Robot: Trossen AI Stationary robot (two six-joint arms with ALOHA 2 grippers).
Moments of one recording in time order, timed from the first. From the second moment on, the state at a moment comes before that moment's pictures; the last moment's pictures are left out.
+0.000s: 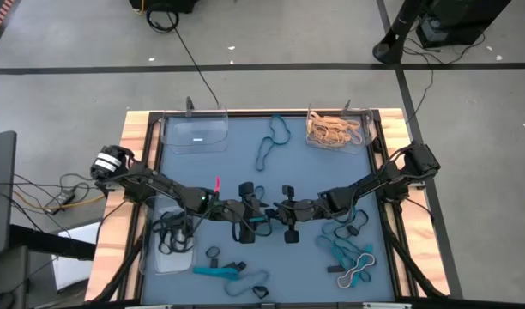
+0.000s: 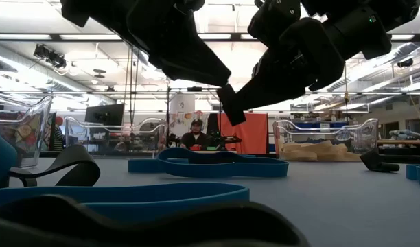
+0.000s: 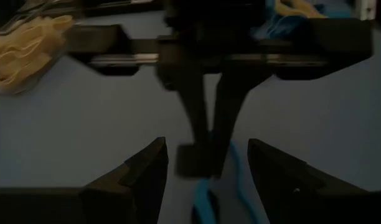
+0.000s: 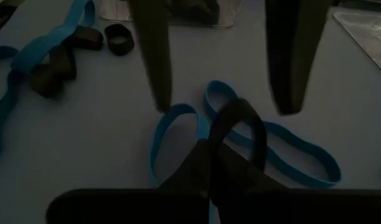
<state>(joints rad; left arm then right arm) -0.31 1.67 0.93 0.20 -0.35 -0.10 0.30 1.73 0.79 0.38 0.27 0.08</state>
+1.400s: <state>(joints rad) -0.28 1.60 0.93 0.01 -0.36 -0.20 0.27 1.73 0.77 0.17 0.50 0.26</state>
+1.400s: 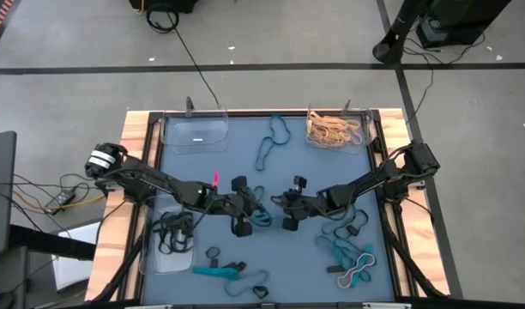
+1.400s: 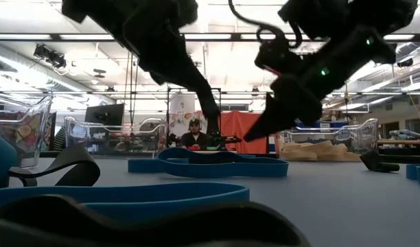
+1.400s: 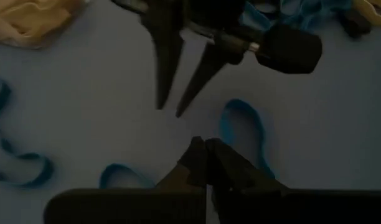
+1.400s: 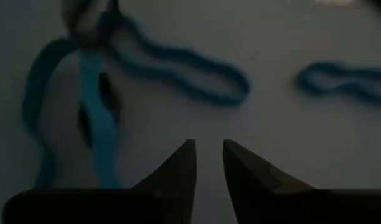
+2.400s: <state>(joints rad) -0.65 1.17 0.93 -0.68 -0.26 -0.77 0.39 1.87 0.71 0.69 -0.13 0.22</state>
